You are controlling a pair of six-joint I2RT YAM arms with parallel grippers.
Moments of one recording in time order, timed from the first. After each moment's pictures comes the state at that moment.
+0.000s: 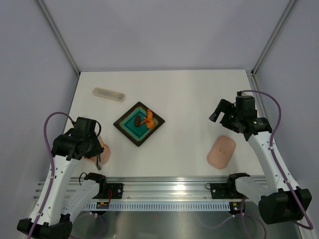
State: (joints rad) left arm -0.22 0.78 1.00 -1.37 -0.20 -0.64; right arm 0.12 1.03 0.98 -0.73 -0.07 0.54
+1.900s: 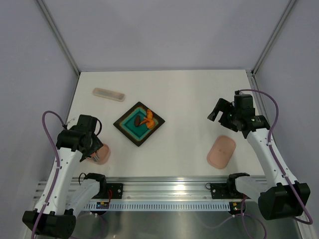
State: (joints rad) left arm -0.14 0.85 0.96 -1.37 -0.41 -0.82; right arm 0.12 1.08 0.98 -0.70 -0.10 0.54
